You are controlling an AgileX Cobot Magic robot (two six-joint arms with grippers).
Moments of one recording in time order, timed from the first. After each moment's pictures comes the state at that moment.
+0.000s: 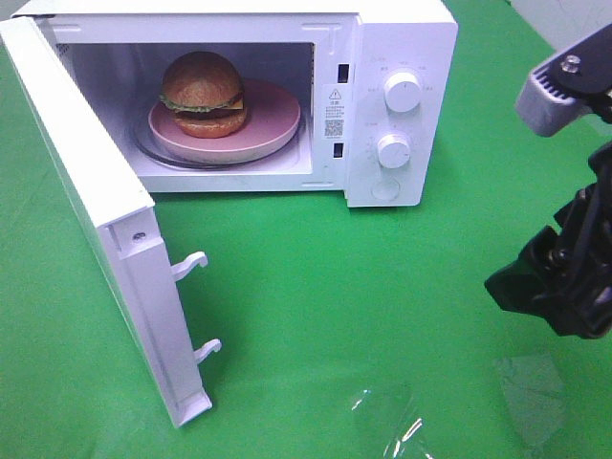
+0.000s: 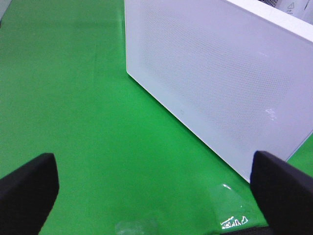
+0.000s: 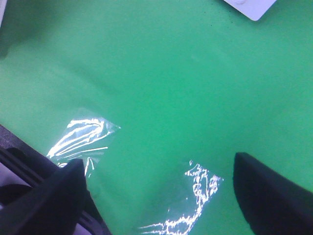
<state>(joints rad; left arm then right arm) -0.02 -0.01 -0.52 -0.14 1.08 0.09 0.66 1.00 -0.72 -0.15 0.75 0.01</state>
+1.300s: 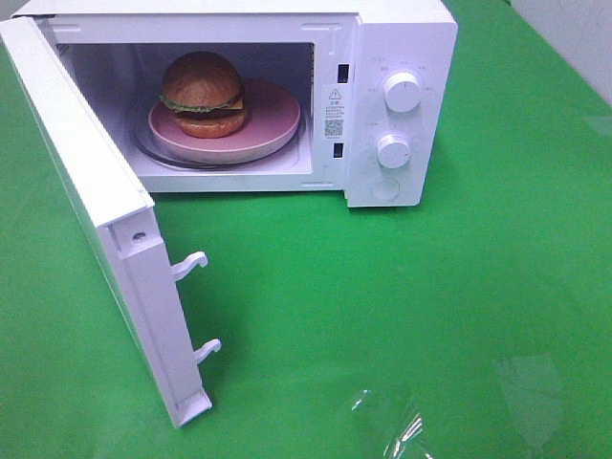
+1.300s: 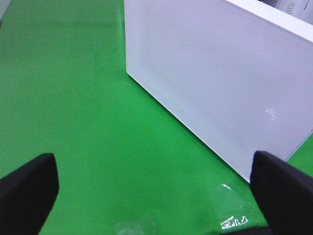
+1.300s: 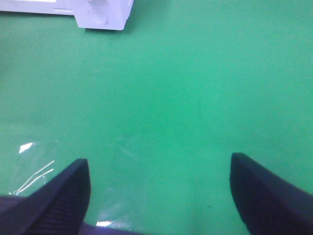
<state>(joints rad) -0.02 -0.01 -0.52 -0.14 1.08 0.09 0.25 0.21 -0.52 -0.12 1.00 0.12</state>
